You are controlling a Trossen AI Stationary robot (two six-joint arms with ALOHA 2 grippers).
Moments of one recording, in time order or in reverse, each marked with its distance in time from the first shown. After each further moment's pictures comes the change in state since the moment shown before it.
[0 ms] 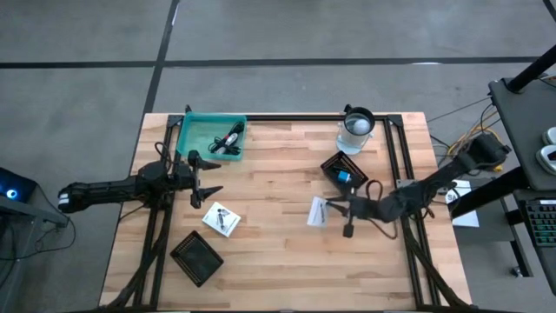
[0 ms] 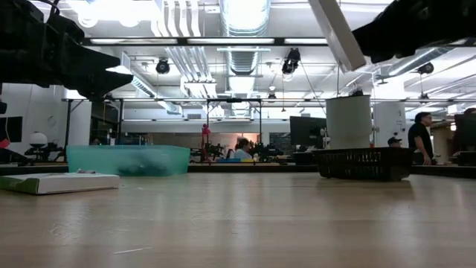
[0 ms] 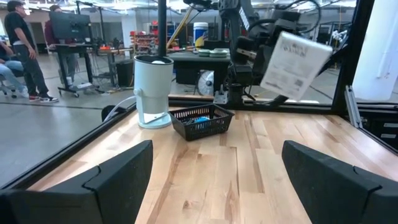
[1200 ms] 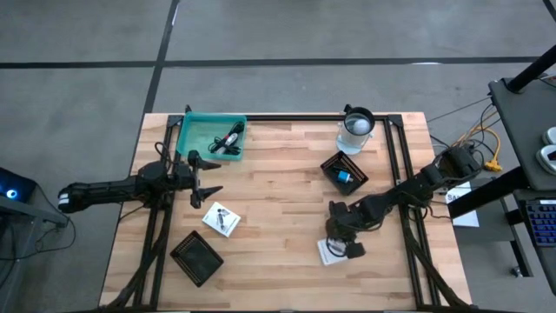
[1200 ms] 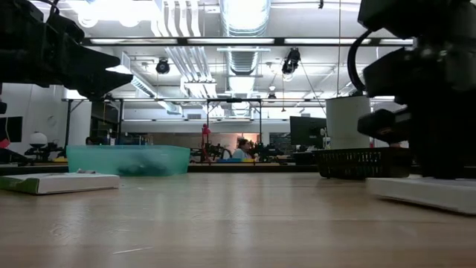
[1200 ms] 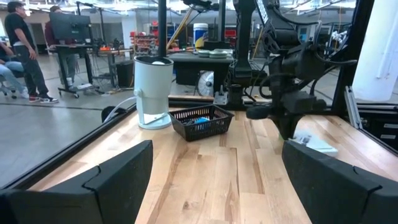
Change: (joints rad) left arm 0.000 -0.001 0.000 0.000 0.000 0.000; right arm -0.105 0.445 0.411 -1.043 -0.789 0.282
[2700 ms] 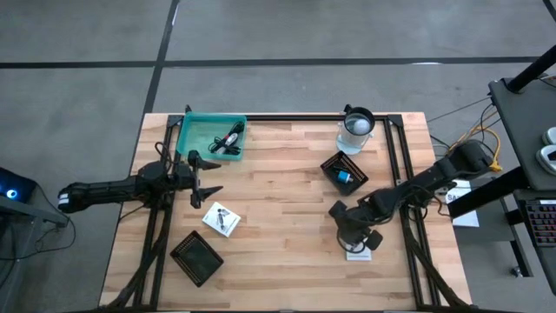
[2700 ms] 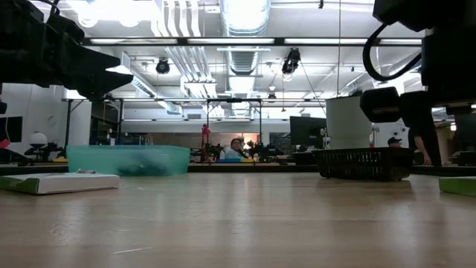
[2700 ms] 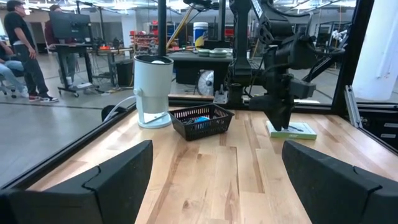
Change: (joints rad) left arm 0.000 0.001 0.000 -0.001 0.000 0.000; right arm 0.000 -0.140 -0.046 -0.120 -0.022 -0.593
